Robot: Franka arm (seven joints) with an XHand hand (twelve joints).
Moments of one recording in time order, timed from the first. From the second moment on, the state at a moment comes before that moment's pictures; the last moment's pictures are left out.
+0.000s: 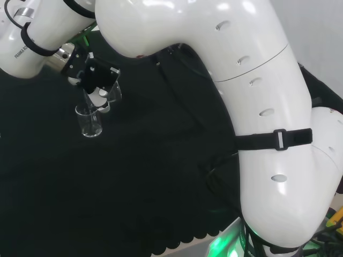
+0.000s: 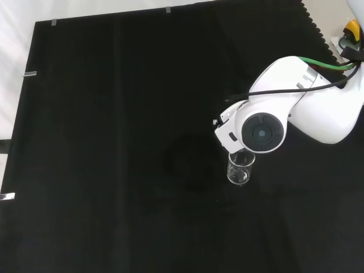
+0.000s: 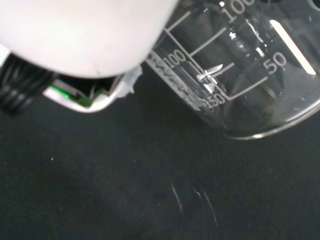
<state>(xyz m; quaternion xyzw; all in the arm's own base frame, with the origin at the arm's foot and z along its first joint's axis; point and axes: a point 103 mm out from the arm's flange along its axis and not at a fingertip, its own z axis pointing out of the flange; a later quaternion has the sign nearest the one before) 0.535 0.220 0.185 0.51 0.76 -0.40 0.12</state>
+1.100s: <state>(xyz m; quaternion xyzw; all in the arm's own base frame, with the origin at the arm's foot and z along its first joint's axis) 0.536 0.218 0.186 0.51 0.76 -0.40 0.12</state>
